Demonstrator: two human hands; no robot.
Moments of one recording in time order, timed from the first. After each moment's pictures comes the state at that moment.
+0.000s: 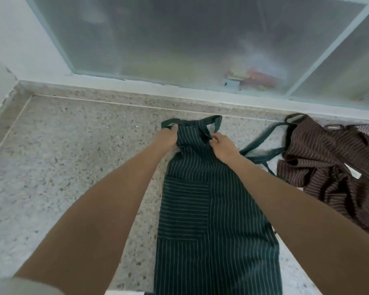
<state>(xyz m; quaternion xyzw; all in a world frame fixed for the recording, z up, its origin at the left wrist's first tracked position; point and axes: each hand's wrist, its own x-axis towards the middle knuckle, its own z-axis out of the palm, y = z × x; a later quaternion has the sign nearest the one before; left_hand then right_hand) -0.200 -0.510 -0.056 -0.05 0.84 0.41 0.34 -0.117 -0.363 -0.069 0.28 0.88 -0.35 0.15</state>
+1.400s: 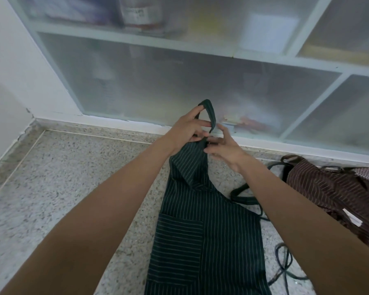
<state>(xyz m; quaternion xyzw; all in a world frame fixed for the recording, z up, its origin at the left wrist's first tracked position) -0.246 -0.450 0.060 0.14 0.70 0.62 0.34 -0.183 -0.315 0.011 0.24 0.70 -0.67 0.10</state>
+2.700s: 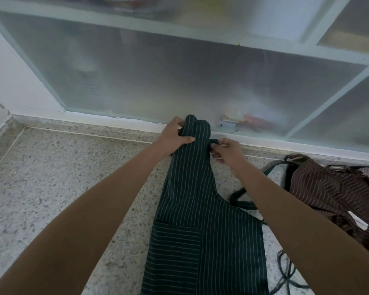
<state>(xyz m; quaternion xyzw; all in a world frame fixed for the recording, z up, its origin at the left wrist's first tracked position) -0.285 -0.454 -0.008 0.12 0.78 0.53 0.30 -0.200 -0.298 -0.031 0.36 0.71 -0.60 0.03</state>
